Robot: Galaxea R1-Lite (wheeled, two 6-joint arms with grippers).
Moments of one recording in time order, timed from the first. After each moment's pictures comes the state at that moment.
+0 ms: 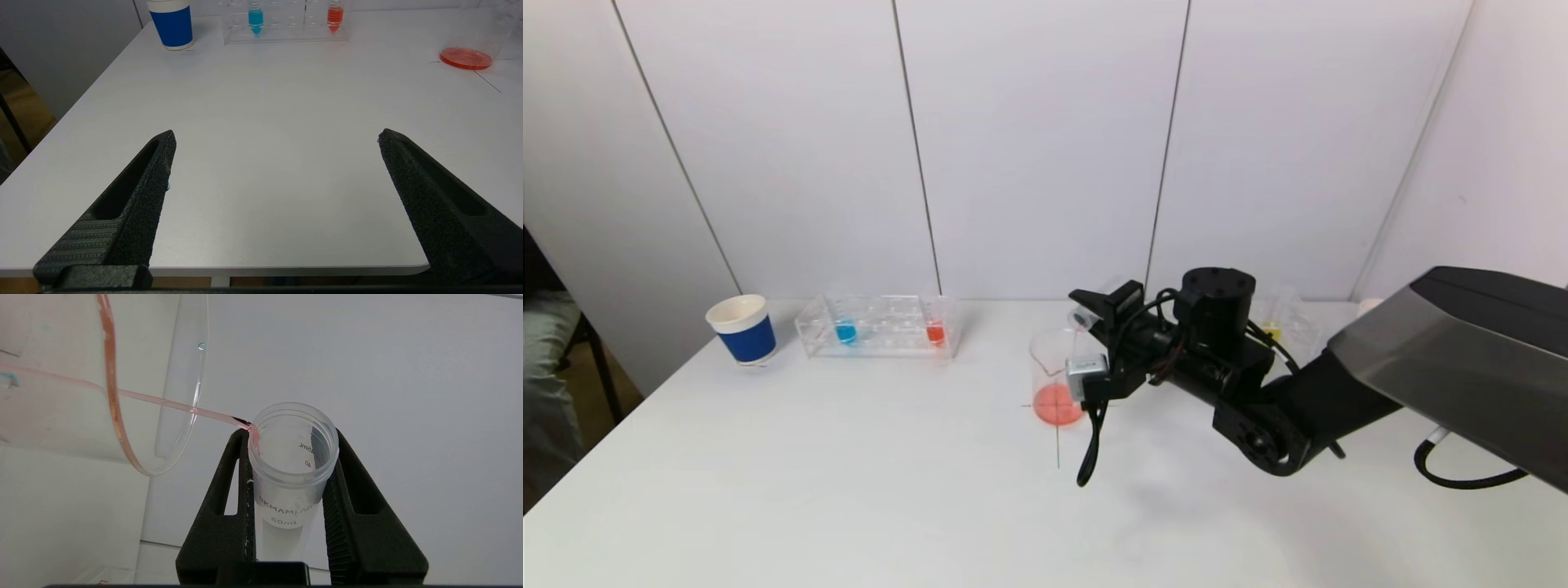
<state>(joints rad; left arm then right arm) 0.00 0.00 -0.04 0.08 0.00 0.01 0.54 2.24 -1.04 -1.12 0.18 -1.68</state>
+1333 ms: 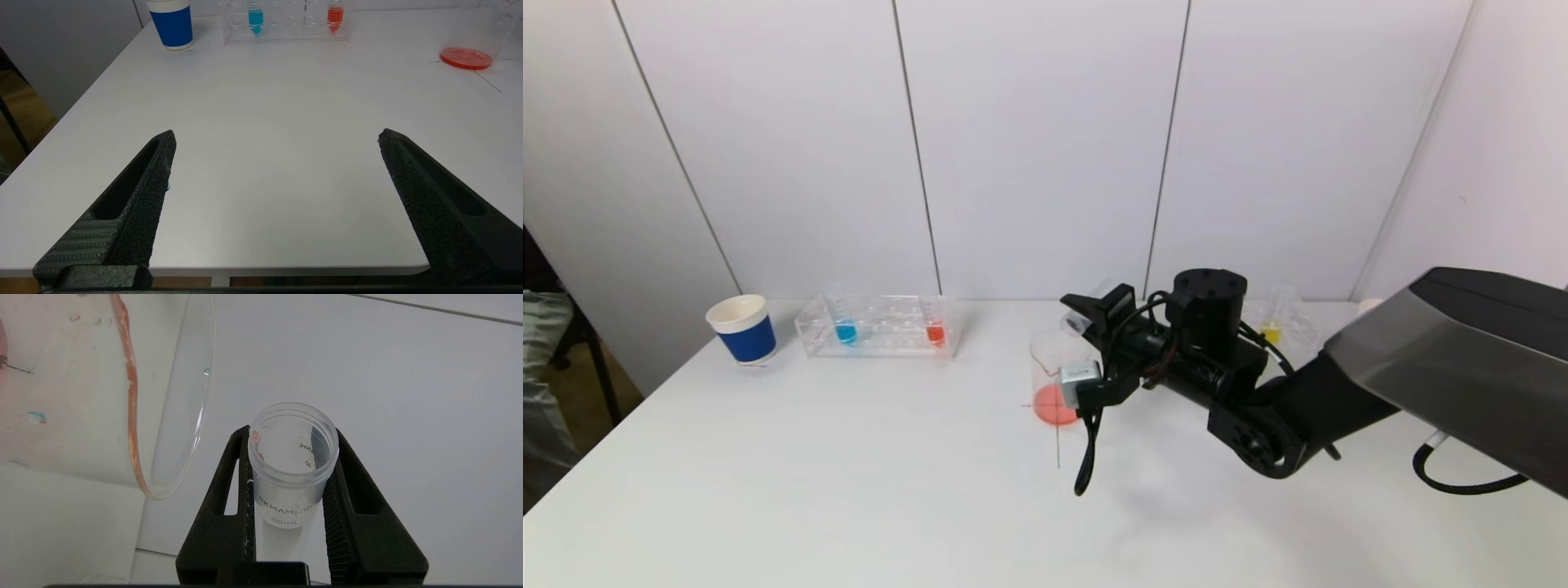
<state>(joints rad) 0.00 0.00 -0.04 0.08 0.00 0.01 0.56 2.23 -1.04 -1.09 0.18 -1.70</state>
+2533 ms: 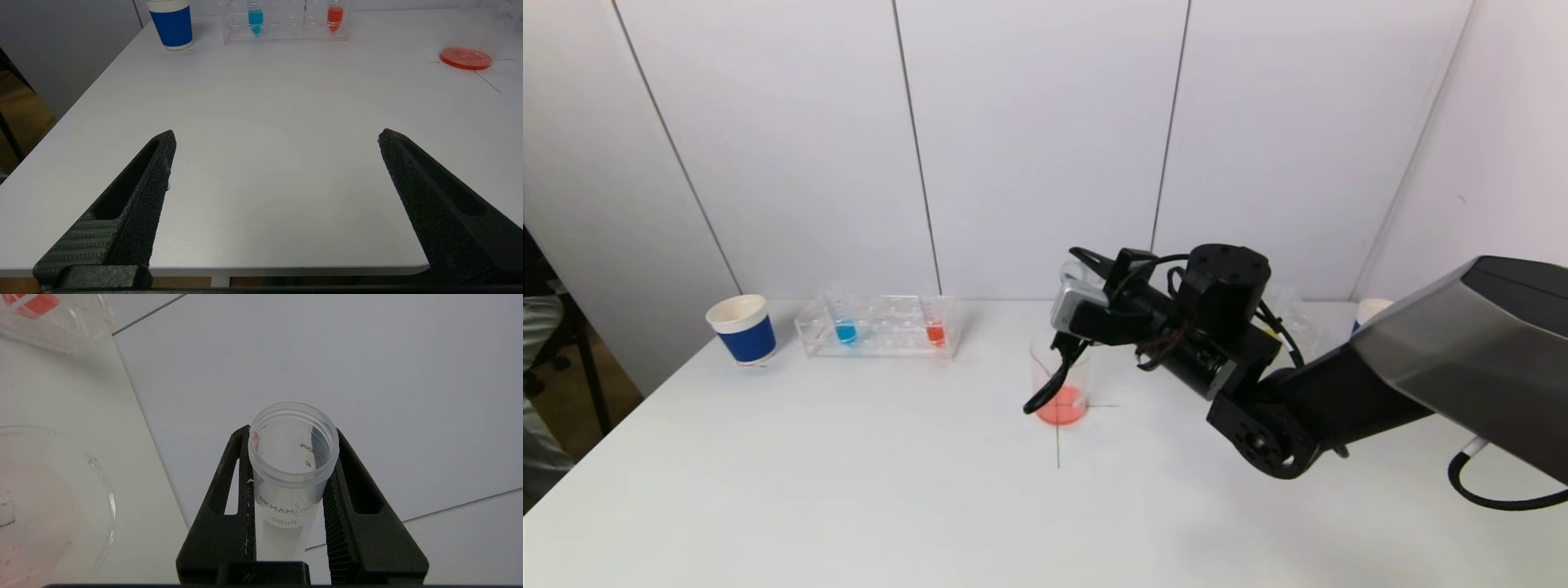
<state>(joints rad) 0.00 0.00 -0.04 0.08 0.00 0.01 0.60 2.17 -1.05 -1.21 0.02 -1.11</state>
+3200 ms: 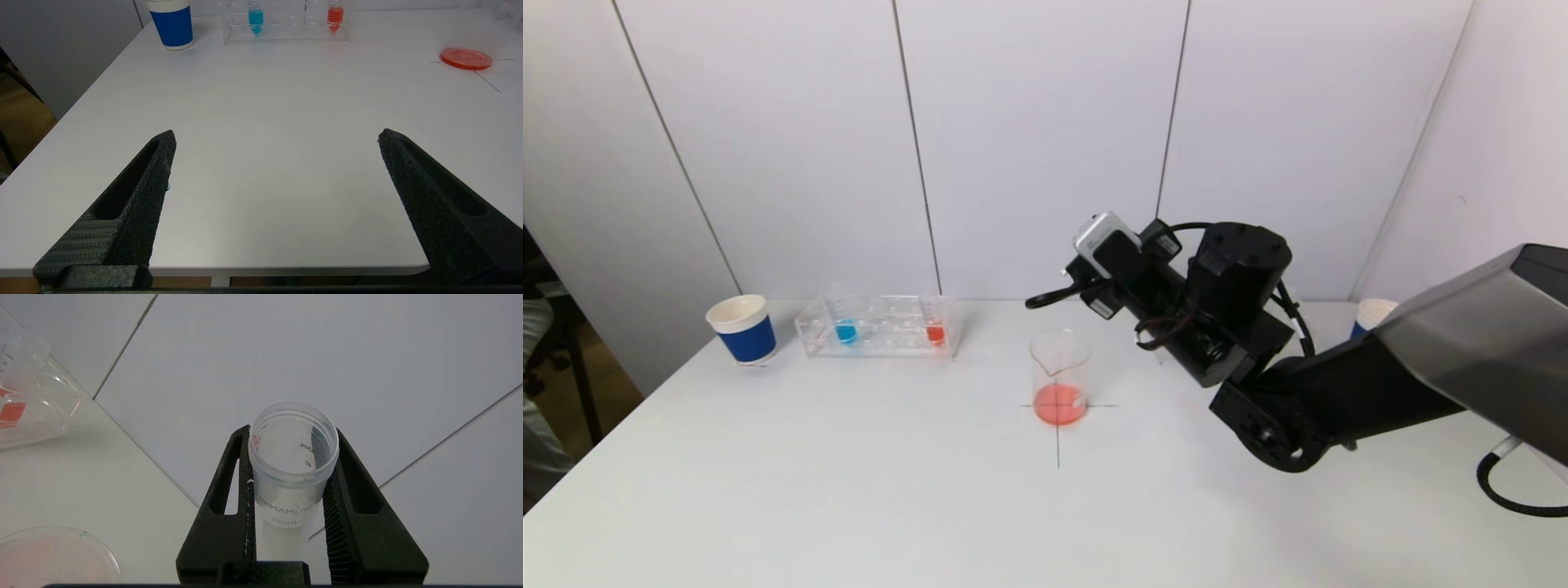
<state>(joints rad) 0.00 0.00 -0.04 0.08 0.00 0.01 0.62 2.12 -1.08 -1.22 -0.14 -0.73</state>
